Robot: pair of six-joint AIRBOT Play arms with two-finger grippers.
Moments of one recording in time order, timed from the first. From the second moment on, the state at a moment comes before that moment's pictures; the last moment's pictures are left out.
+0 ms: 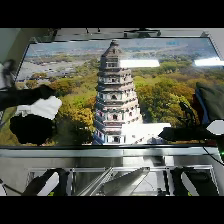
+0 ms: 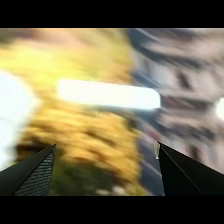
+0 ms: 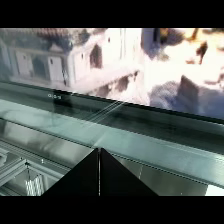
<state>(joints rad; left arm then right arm) 0.33 -1.02 1.15 1.11 -1.16 -1.35 -0.09 -0.71 0.54 -0.94 1.34 1.41</state>
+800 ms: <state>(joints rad) 0.72 -1.67 1.30 1.07 -0.92 -1.14 -0.09 -0.71 0.54 -0.94 1.33 1.41</state>
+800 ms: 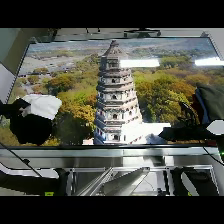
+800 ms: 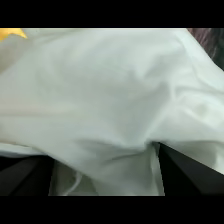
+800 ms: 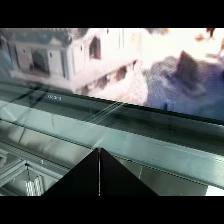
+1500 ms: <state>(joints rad) 0.48 -1.55 1.58 0.81 -1.15 -1.20 -0.09 -0.72 0.54 -0.93 1.33 1.41</state>
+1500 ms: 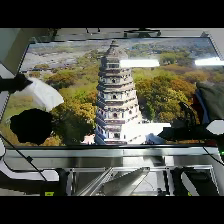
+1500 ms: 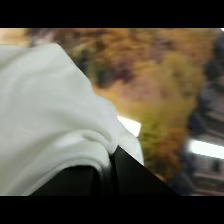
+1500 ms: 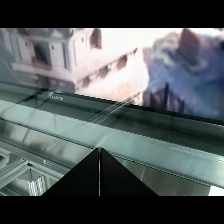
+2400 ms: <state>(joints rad) -0.48 -1.52 1.30 0.75 -1.03 -1.23 -0.09 -0.72 0.54 -0.90 1.24 1.39</state>
